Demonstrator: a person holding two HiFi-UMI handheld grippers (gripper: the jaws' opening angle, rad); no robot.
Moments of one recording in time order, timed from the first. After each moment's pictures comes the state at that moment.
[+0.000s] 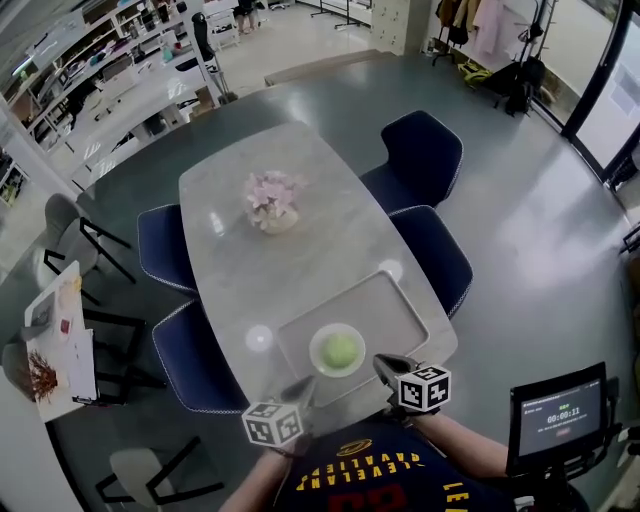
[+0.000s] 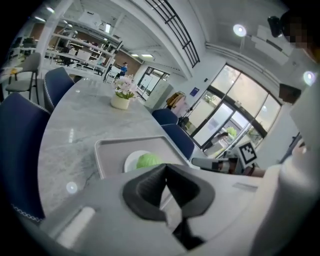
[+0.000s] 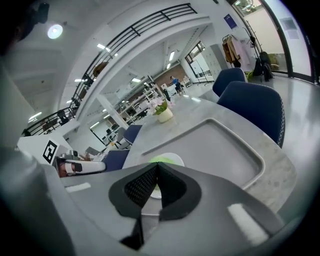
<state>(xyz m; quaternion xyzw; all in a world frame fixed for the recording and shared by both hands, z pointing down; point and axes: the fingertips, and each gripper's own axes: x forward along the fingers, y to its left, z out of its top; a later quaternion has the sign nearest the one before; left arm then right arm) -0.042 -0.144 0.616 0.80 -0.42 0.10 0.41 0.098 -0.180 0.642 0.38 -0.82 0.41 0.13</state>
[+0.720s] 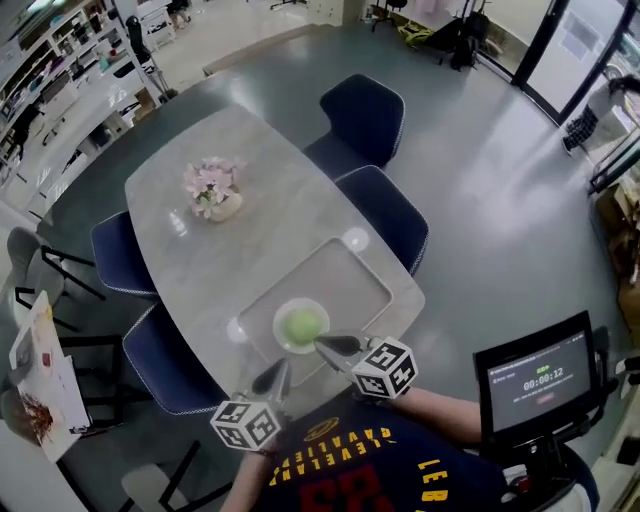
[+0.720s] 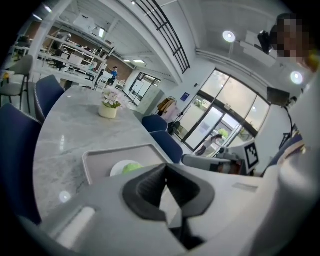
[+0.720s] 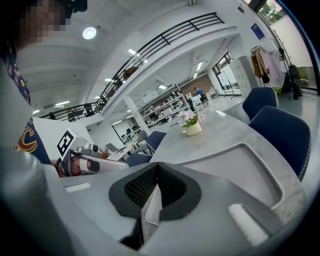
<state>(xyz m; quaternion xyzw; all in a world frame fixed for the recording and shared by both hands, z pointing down) -0.023 -0.146 0.569 0.83 -0.40 0.08 0.38 0.042 -0.169 0.571 0.29 -0.90 0.30 0.10</state>
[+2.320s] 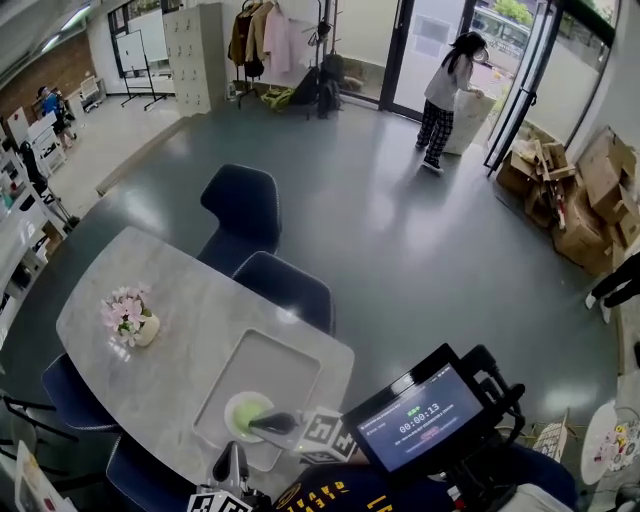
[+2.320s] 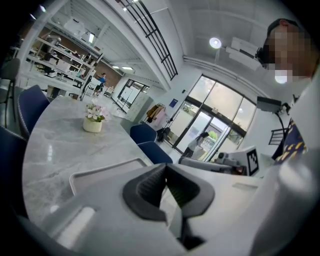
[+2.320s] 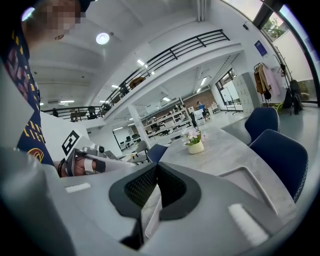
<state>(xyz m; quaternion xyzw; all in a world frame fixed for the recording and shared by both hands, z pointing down) -0.004 -0.169 0.517 0.87 -0.37 0.04 0.34 0.048 -0.183 0.510 0.32 -0.91 0.25 0.06</state>
